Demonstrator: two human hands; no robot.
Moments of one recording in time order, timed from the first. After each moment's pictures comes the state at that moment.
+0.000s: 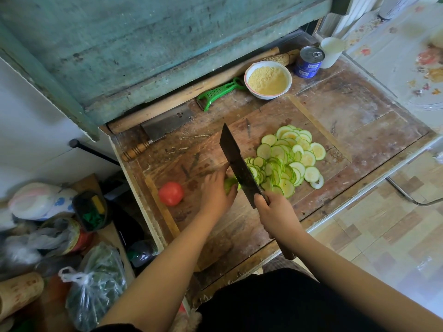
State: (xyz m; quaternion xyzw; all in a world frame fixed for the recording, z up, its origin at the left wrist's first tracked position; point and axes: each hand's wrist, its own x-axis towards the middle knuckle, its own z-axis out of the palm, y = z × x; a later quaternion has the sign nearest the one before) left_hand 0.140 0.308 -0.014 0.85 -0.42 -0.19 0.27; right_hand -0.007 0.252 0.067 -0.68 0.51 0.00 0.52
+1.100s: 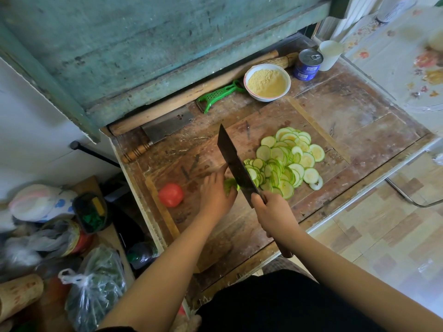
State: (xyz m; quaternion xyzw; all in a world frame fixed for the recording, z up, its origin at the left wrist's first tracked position) left_hand 0.139 0.309 -0.009 0.86 -0.41 -0.20 0.23; right_hand -0.002 0.251 0.068 -0.69 0.51 0.01 0.52
